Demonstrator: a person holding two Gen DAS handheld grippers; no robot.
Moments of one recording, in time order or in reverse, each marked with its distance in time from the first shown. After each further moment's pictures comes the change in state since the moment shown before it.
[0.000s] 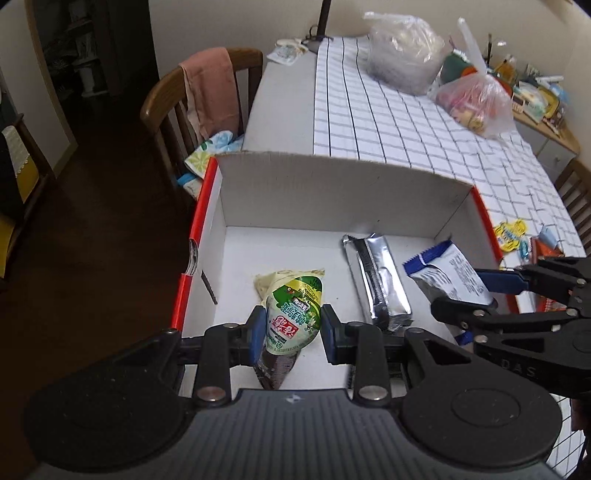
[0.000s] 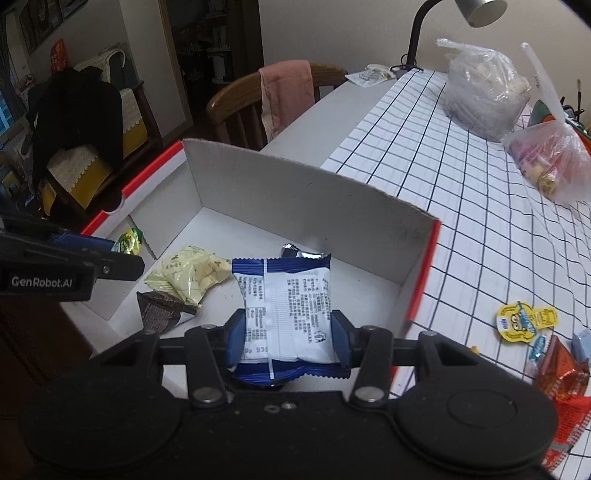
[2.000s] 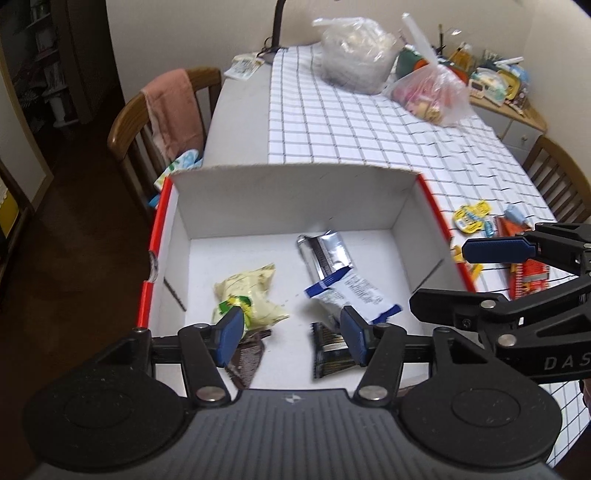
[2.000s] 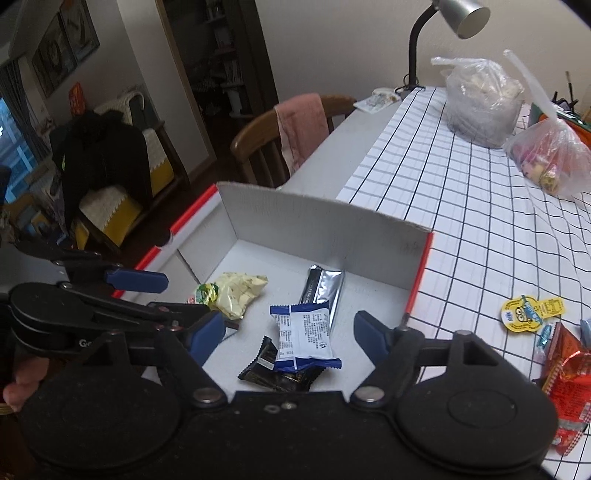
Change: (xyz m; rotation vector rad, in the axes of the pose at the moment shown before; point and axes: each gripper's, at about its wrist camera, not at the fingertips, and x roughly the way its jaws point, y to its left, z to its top) left arm -0.028 -0.030 -0.012 0.110 -0.055 -0.070; right arm -0.069 -0.015 -0.010 0.085 -0.118 0.116
